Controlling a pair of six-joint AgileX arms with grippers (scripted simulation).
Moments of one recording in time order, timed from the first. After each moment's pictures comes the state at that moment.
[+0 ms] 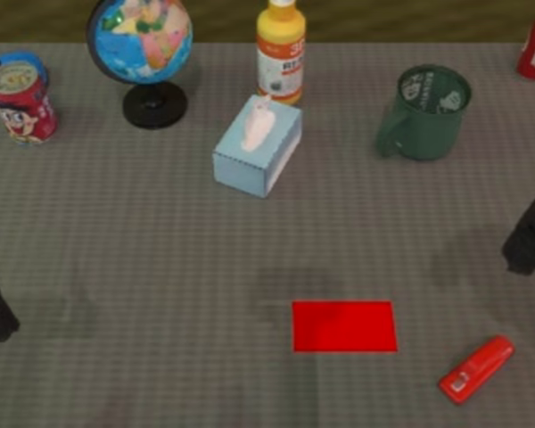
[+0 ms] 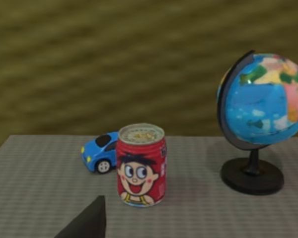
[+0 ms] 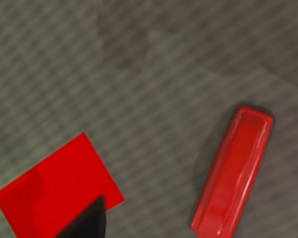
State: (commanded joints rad) left arm 0.00 0.00 0.00 0.00 0.00 0.00; right arm 0.33 1.11 0.74 -0.77 0.01 0.97
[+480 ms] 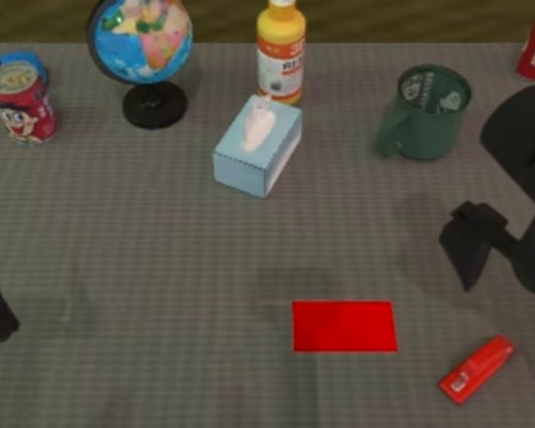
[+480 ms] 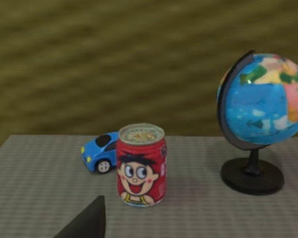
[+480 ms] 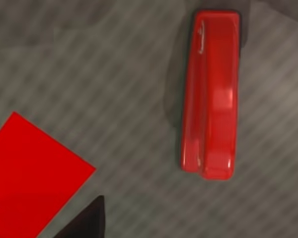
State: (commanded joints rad) left arm 0.00 0.00 0.00 0.00 0.00 0.00; right arm 0.46 1.53 1.04 -1.05 0.00 1.35
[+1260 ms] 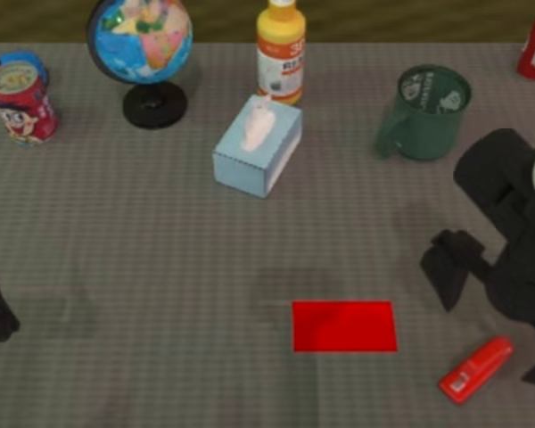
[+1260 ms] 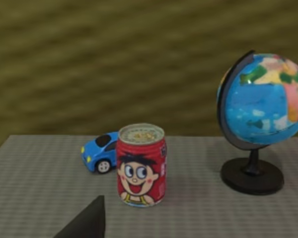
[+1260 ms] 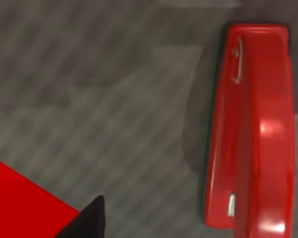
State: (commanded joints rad) left arm 0.00 0.00 0.00 0.00 0.00 0.00; right arm 0.46 1.64 0.93 -0.84 0.00 1.37
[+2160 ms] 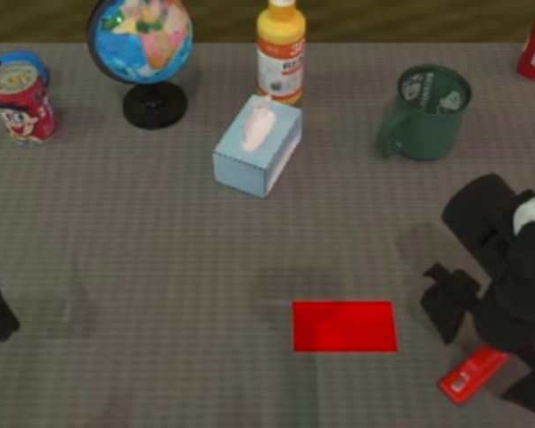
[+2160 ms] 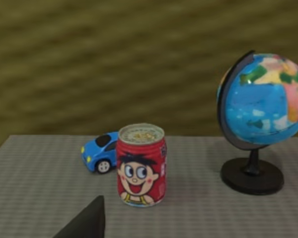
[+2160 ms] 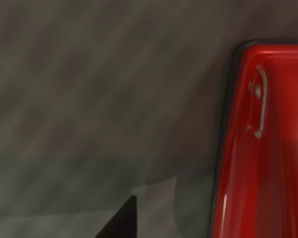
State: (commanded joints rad) left arm 0.00 0.00 0.00 0.00 0.00 0.00; right arm 0.47 1.74 0.81 -0.63 0.00 1.37
